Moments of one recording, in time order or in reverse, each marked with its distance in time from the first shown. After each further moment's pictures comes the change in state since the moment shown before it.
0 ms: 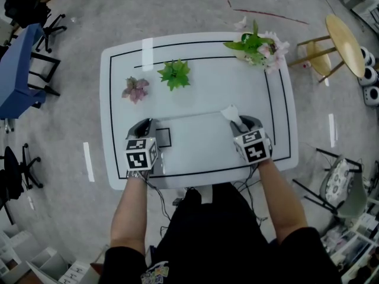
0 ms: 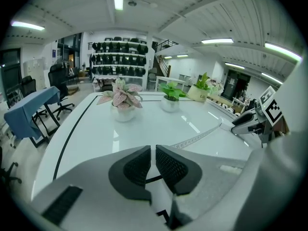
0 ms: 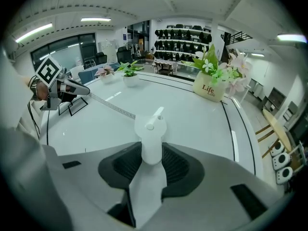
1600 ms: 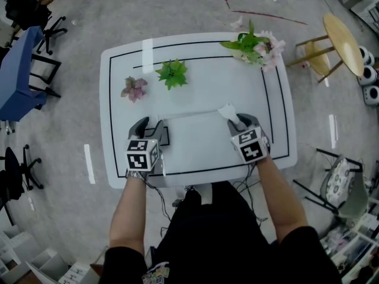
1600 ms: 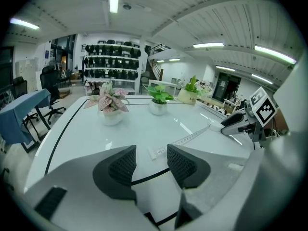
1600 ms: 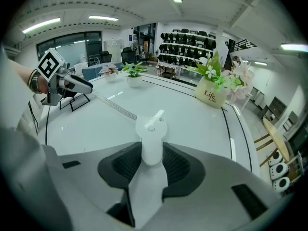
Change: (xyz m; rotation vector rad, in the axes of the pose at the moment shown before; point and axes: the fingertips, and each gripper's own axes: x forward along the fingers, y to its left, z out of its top) left arm -0.004 -0.028 0.004 0.045 -0.043 -0.084; right arm -0.002 0.001 0.000 -0.072 -0.035 -0.008
